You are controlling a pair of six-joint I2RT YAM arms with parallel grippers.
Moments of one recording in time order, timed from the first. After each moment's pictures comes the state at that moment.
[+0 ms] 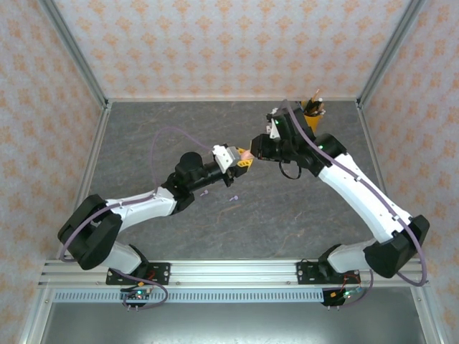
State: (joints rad) left arm -0.67 1.46 0.73 0.72 0.34 0.13; right arm 0.61 1.34 1.43 -0.84 -0.12 0.61
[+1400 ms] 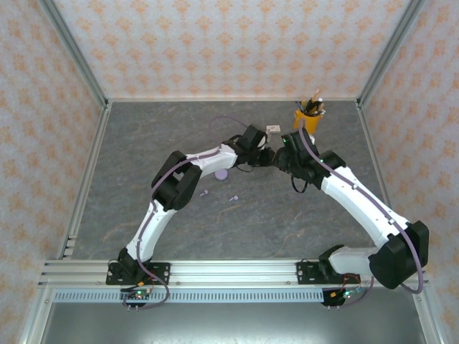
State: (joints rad) left arm -0.66 2.37 1.82 -0.26 0.32 -0.68; right arm 0.50 1.27 1.12 -0.77 0.18 0.81
